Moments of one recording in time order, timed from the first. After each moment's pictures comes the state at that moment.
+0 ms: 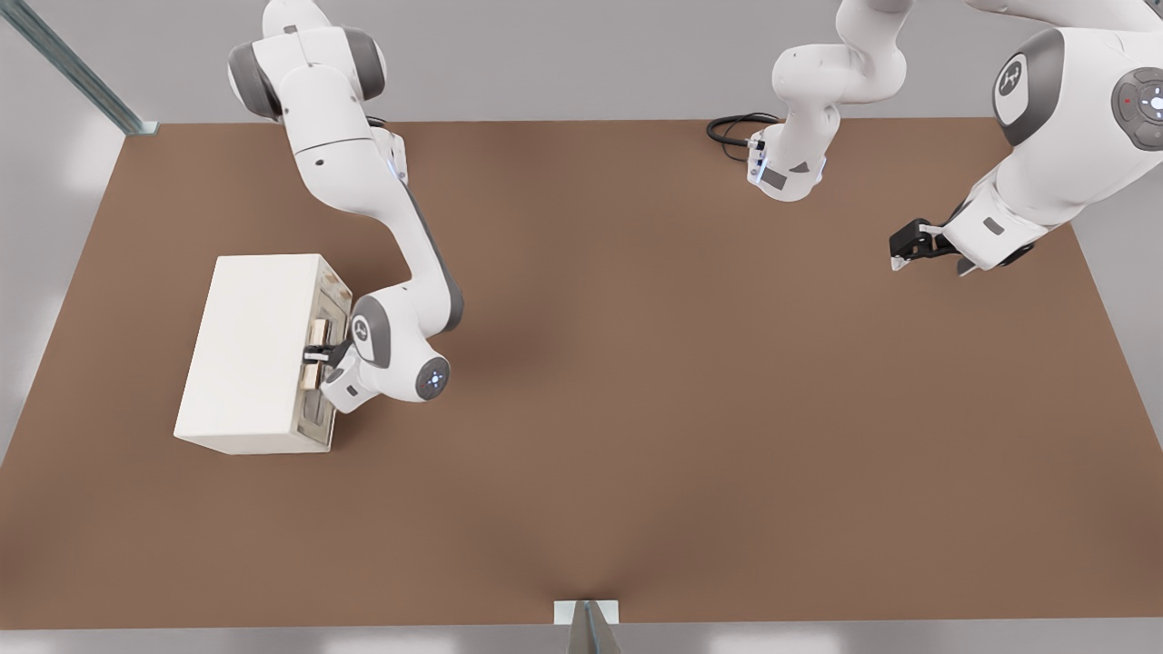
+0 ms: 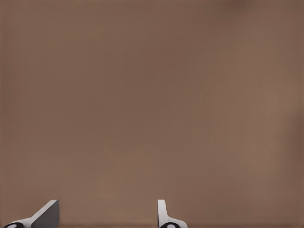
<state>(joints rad) 0.60 0.60 -0.26 -1.62 -0.58 1.41 0.38</state>
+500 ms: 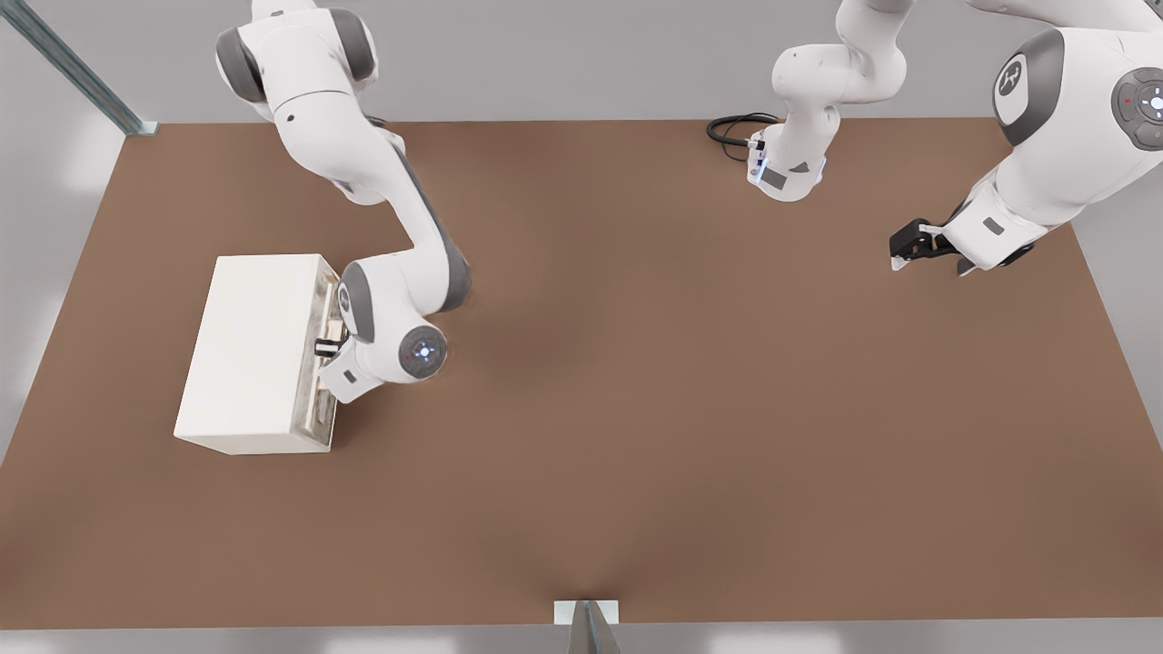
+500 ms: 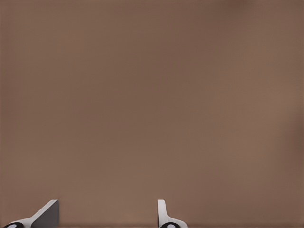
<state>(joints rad) 0.52 0.47 -0.19 -1.44 -0.37 1.40 0.41</state>
